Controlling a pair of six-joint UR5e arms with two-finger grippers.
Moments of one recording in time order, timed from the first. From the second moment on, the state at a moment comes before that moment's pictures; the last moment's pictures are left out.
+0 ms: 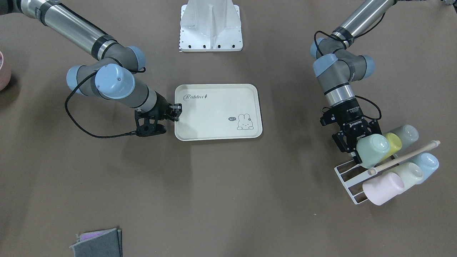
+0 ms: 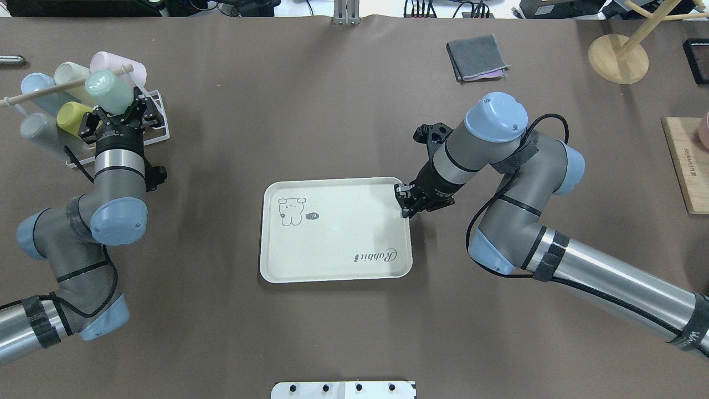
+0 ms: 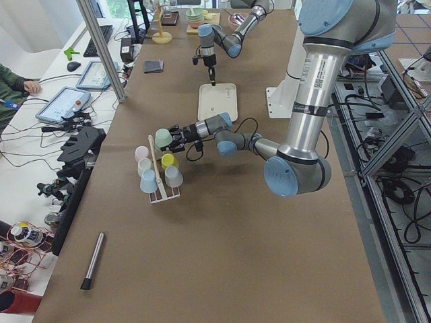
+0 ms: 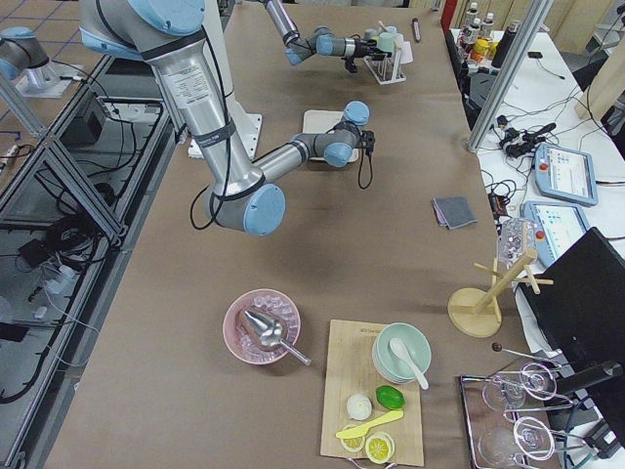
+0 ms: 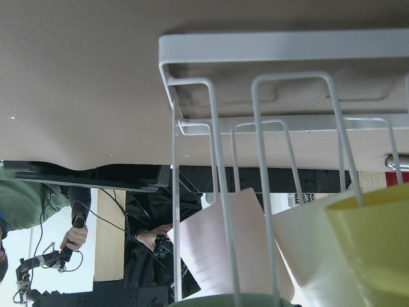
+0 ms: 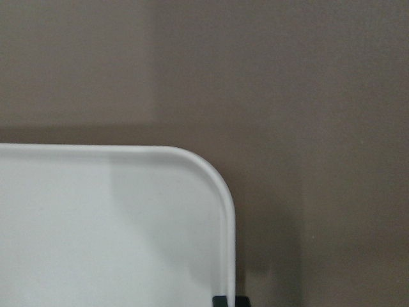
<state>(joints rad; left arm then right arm) -0.57 -1.82 -1.50 -2.29 -0.59 1.76 0.65 -1.03 1.44 -1.05 2.27 1.20</state>
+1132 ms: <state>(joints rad) -0.60 -1.79 -1.61 -2.29 -0.59 1.85 0.75 -1.13 1.56 -1.08 2.30 1.20</state>
